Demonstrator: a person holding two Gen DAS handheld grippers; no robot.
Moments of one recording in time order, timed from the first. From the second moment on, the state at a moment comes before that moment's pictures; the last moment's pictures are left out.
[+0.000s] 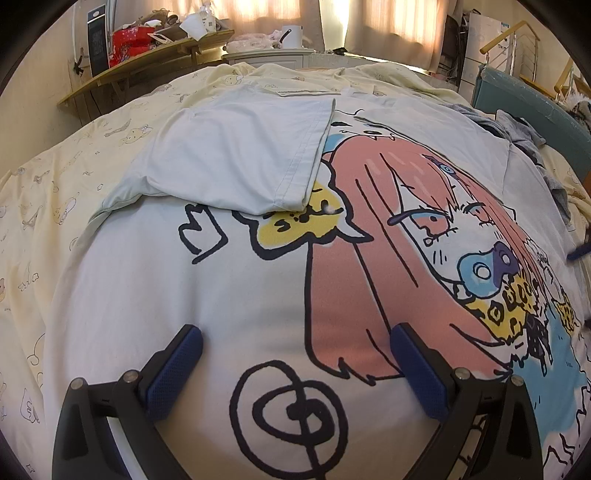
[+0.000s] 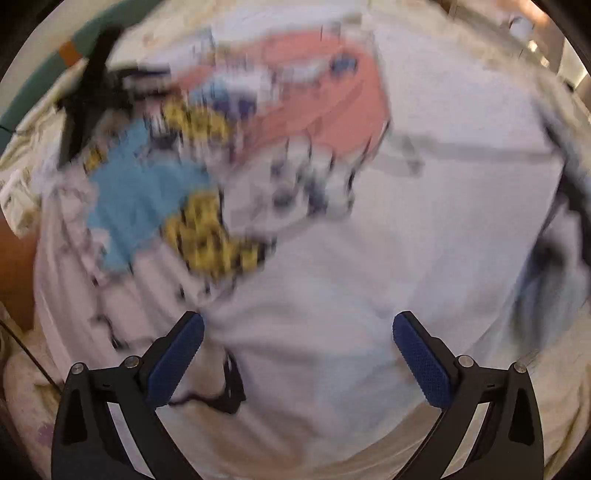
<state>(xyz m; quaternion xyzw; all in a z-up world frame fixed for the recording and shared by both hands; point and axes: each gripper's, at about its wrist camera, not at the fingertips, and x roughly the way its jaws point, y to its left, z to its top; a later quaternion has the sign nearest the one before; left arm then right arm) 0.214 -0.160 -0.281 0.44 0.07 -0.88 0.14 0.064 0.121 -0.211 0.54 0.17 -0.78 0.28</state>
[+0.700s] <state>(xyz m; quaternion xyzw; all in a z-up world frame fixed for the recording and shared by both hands) 0.214 -0.157 -0.284 0.43 0.07 -0.89 0.14 -0.018 0.046 -0.245 0.53 0.14 -0.78 0.31</state>
